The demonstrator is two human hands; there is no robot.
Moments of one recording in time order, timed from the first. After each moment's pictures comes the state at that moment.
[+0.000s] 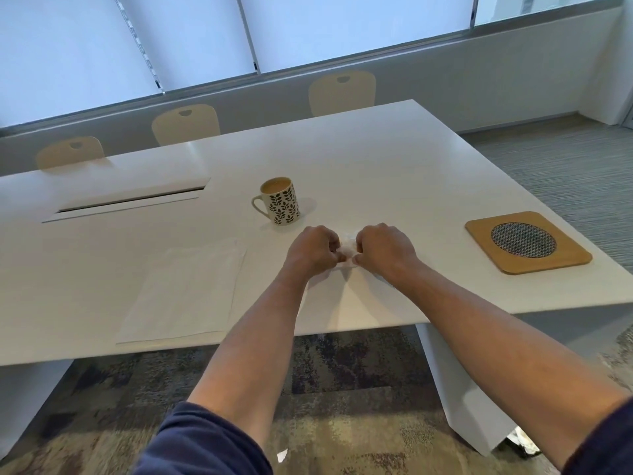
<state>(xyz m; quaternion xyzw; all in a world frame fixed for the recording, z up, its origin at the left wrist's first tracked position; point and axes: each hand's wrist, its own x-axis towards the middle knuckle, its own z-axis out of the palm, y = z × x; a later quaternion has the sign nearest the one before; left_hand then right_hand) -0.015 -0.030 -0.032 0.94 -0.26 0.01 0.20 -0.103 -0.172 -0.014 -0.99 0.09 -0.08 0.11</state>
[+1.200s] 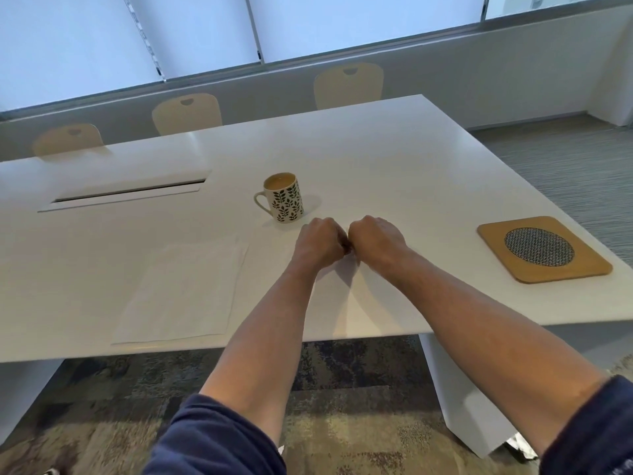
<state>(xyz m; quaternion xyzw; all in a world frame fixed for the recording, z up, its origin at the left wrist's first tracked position) -0.001 -0.043 -0.026 0.95 -0.26 0.02 0.17 -0.076 -0.158 0.000 -0.99 0.05 -0.04 0.10</state>
